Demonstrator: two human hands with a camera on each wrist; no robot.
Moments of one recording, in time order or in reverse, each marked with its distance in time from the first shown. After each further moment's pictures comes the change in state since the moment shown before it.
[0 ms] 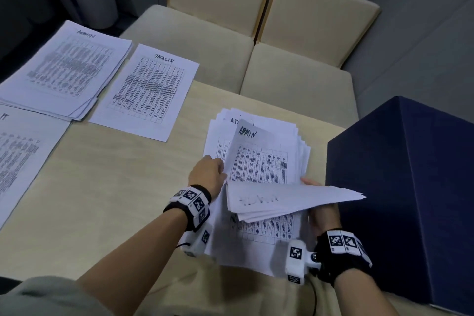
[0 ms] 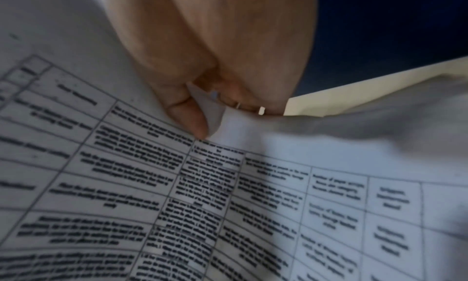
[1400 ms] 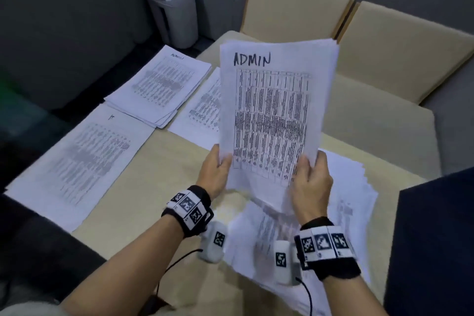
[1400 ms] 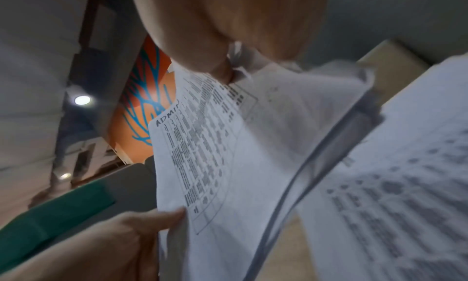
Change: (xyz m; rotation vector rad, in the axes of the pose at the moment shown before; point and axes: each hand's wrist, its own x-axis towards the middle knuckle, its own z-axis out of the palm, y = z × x) left_hand -0.021 -0.060 -0.097 -0.801 0.353 -0.032; right_hand -0.066 -0.074 0.192 -0.417 -0.145 -0.698
